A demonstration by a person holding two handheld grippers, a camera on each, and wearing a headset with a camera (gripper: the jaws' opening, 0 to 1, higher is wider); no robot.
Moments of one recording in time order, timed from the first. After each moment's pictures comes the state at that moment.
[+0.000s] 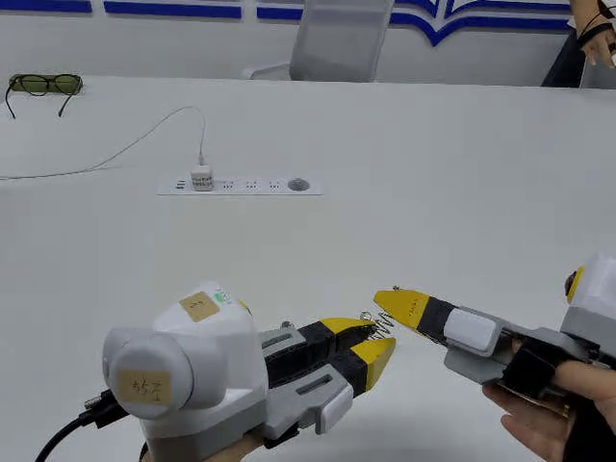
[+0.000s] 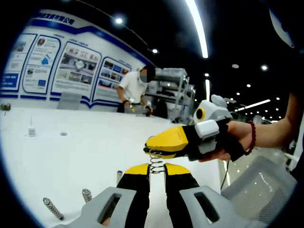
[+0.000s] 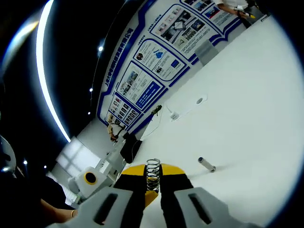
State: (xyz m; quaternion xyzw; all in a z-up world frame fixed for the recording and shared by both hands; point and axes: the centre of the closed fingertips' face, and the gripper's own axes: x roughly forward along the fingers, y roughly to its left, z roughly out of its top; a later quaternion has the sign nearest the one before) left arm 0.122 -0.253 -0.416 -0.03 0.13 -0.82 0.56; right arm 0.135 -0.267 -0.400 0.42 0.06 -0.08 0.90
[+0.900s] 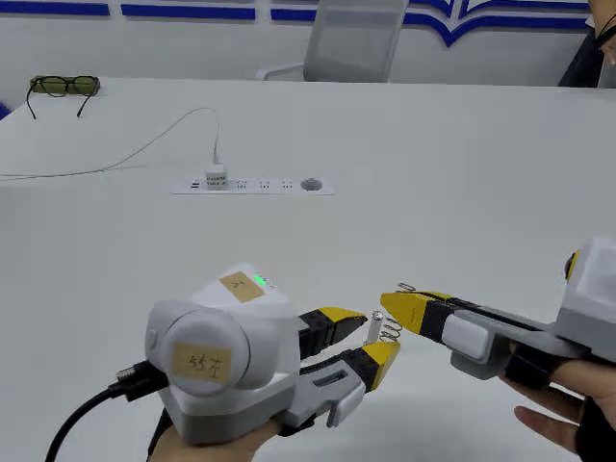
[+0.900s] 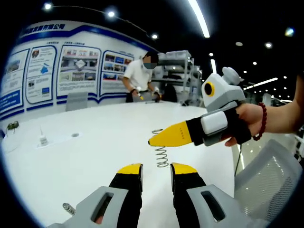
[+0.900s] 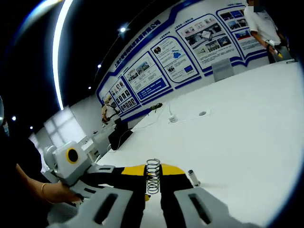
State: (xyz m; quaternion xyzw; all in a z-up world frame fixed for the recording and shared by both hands) left arm 0.134 -0.254 -0.427 0.08 0.12 -0.79 0.60; right arm 0.141 -0.276 -0.402 0.26 0.10 -0.08 0.96
